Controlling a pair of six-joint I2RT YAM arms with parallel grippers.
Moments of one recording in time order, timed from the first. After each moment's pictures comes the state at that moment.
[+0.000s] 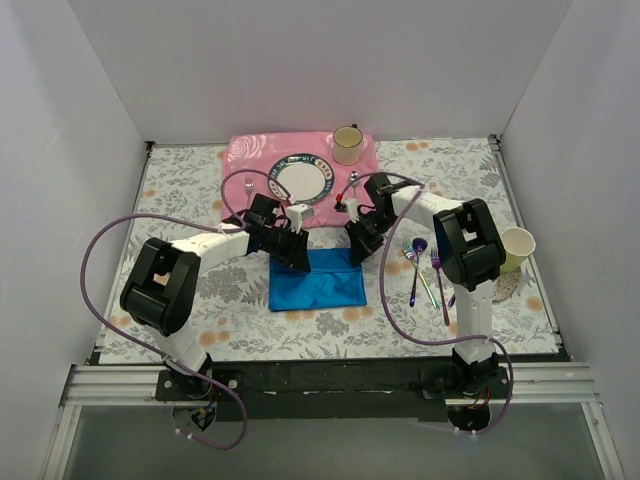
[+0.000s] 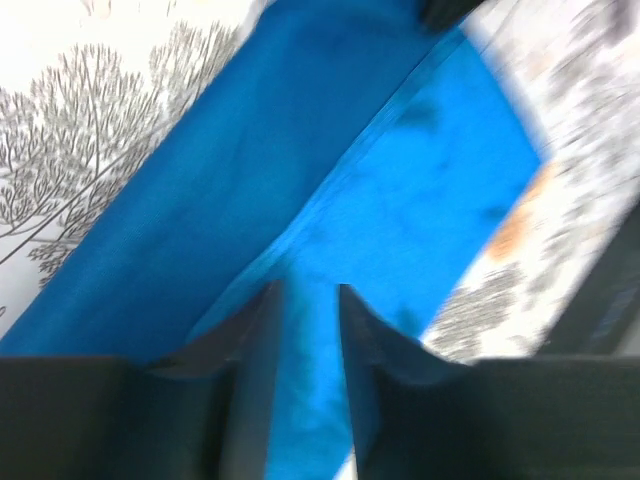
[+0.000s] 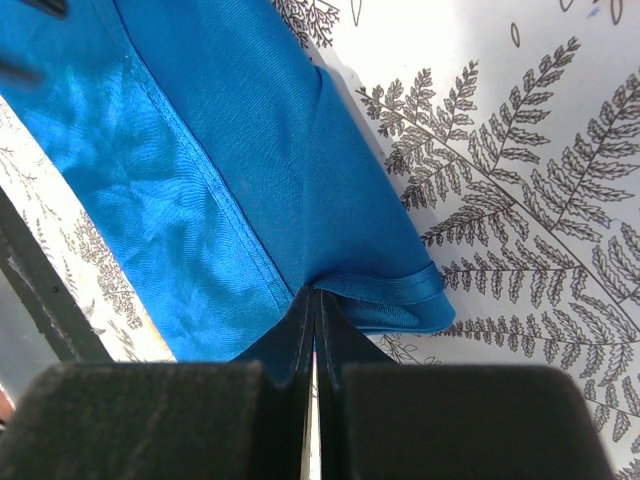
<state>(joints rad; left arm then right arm) -0.46 1.72 0.99 -0.31 0.56 0.02 0.45 2.11 1.48 -0.80 -0.68 -0.37</state>
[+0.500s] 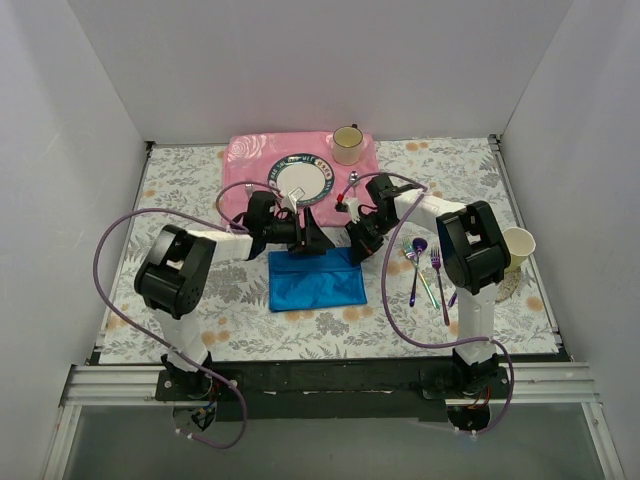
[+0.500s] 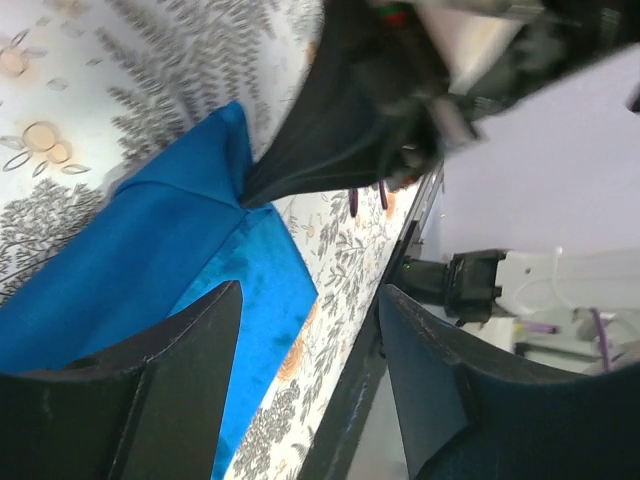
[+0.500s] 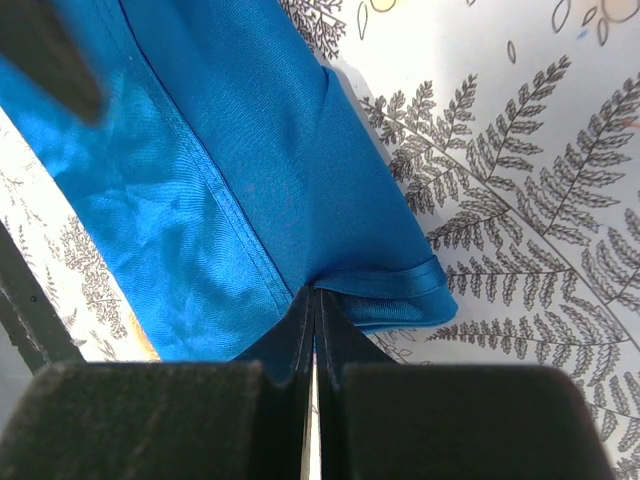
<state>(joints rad) -0.42 1.79 0.94 0.29 0.85 -0.73 0.45 2.06 1.40 -0.70 -0.68 -0.37</state>
